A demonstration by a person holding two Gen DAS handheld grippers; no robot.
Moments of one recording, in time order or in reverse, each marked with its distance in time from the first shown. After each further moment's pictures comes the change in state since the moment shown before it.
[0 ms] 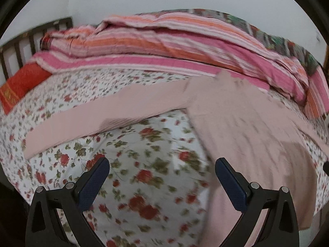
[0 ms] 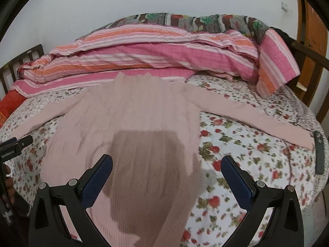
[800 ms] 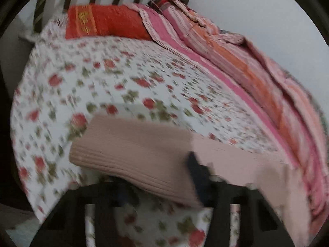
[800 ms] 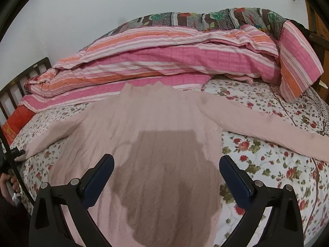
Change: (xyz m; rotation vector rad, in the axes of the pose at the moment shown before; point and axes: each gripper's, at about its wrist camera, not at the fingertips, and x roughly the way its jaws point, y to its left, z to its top) left arm 0.055 0.226 0.020 -0.611 -0.082 0.236; right arm 0.053 -0.010 0.042 0.052 -0.017 0.129
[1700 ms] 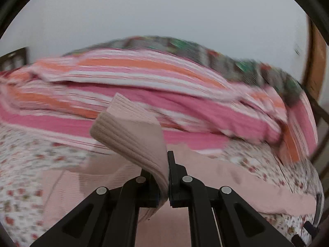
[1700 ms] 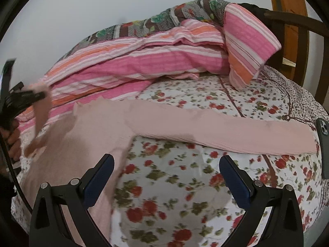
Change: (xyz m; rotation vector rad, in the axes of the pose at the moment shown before) left arm -0.090 -0.418 -0.136 0.675 -0.022 -0.517; right arm -0.018 -0.139 -0.006 0.148 -0.040 -0.142
